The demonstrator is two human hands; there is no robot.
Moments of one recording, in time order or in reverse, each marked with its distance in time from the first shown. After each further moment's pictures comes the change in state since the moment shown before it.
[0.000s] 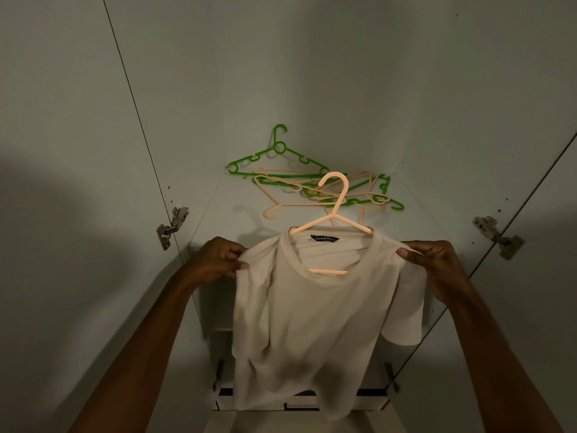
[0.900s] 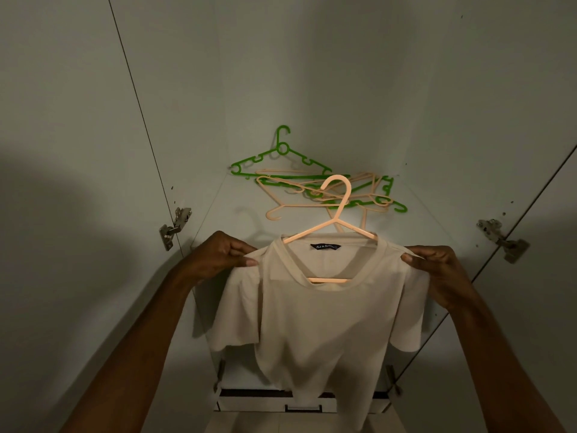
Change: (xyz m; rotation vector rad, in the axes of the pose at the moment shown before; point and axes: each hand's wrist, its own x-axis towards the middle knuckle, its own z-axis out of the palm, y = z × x) left_hand -0.004 0.021 -0.006 -0.042 -0.092 0.131; right_hand 0.001 0.006 0.001 0.124 -0.008 0.043
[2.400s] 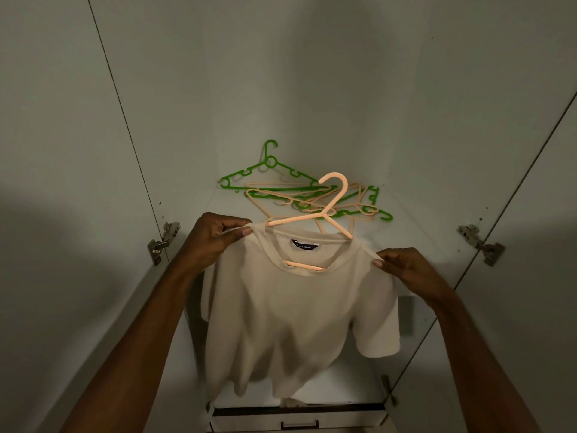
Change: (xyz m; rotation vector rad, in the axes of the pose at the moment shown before) left_hand 0.016 0.056 0.002 0.058 0.293 0.350; right_hand 0.002 -0.024 0.014 -0.417 -0.186 -0.043
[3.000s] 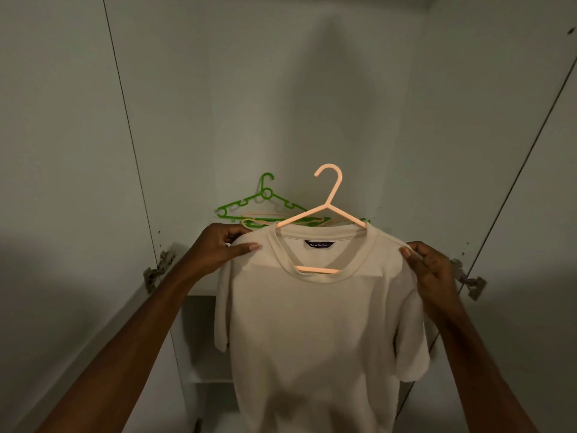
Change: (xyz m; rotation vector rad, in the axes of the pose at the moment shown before) left_hand 0.038 0.024 -0.002 0.073 -0.041 0.003; right_hand -0.009 -0.064 -0.035 0.097 0.420 -0.257
